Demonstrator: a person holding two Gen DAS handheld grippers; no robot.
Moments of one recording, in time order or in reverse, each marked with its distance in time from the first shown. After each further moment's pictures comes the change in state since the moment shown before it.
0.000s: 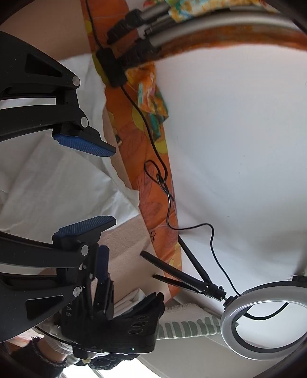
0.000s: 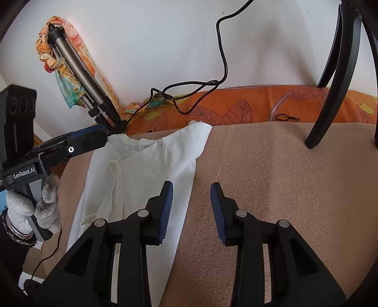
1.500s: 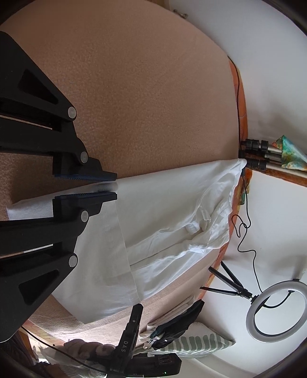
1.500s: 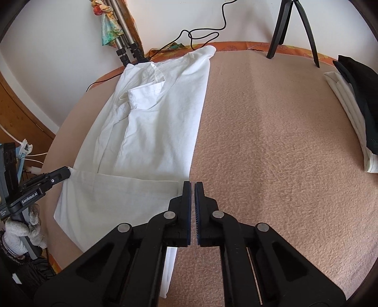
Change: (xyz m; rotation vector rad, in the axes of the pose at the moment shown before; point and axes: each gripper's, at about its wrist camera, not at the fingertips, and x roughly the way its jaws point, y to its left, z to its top) left arm -0.154 -0.021 -0.257 -0.230 -0.013 0.264; right arm -0.108 0.075 -0.173 -0.020 0.072 -0.169
